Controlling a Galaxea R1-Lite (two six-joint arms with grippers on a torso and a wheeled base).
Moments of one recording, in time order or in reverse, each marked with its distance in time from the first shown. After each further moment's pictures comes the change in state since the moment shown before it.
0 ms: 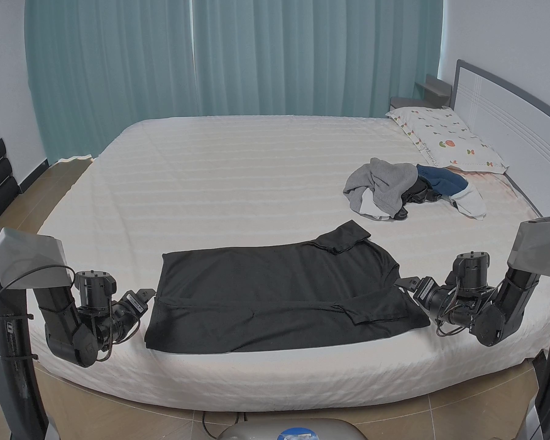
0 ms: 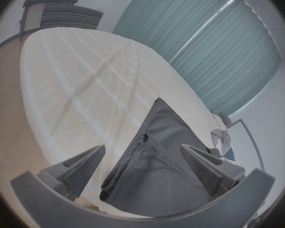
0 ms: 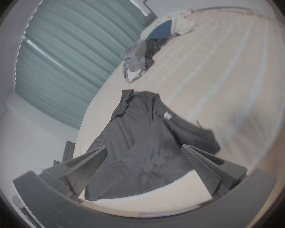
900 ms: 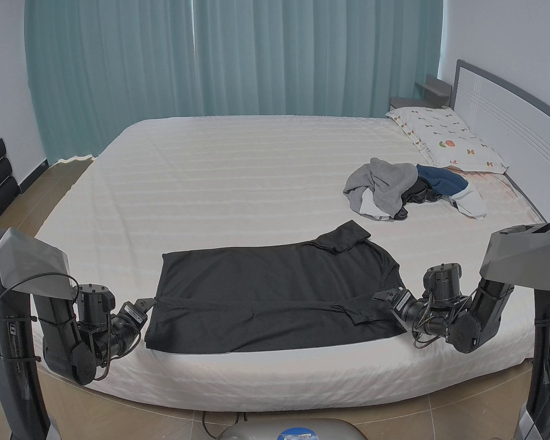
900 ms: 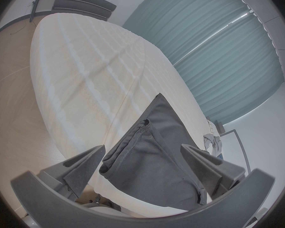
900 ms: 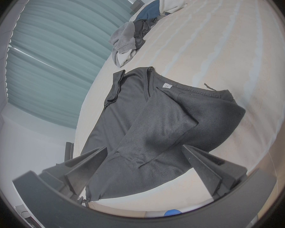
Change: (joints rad) left arm -0.034 0.001 0.160 -0.168 -0.007 -0.147; right arm 0.102 0.113 -0.089 0.057 -0.040 0.146
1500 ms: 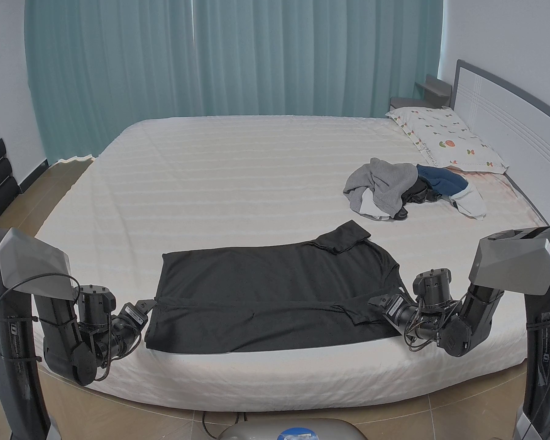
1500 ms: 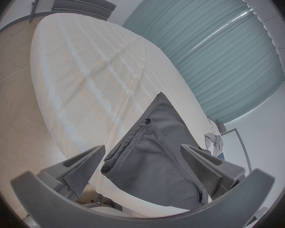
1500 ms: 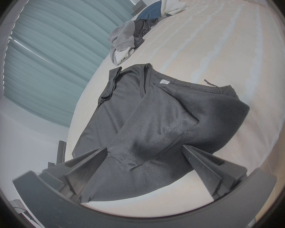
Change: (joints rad) left arm -0.002 0.008 0.001 -0.001 0.001 0.008; right arm 0.032 0.050 -0.033 0.008 -0.077 -0.027
